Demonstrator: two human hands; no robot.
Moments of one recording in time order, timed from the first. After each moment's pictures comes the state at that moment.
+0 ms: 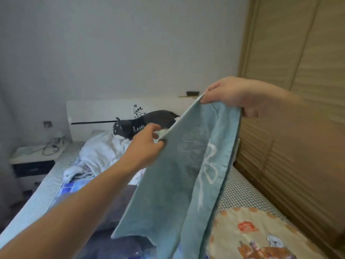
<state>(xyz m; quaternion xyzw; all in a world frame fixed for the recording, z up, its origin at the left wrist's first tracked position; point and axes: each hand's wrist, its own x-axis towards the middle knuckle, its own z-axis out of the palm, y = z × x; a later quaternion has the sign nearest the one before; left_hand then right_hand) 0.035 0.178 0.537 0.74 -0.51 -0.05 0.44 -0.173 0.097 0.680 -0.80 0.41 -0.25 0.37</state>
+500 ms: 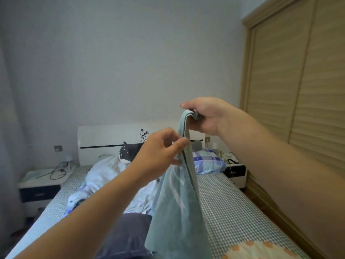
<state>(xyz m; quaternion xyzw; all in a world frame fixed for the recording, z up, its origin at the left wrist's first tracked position) -0.008 0.204 0.610 0.52 -0.59 -0.16 0.60 -0.108 0.090 0.703 -0.59 0.30 -0.37 0.65</state>
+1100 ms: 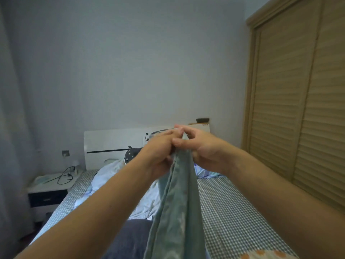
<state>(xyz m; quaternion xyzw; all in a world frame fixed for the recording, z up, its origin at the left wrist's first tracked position) 0.010 0.161 0.627 0.45 -0.45 -0.42 0.65 -0.105 0.080 0.629 -0.68 0.12 -0.26 0.67</state>
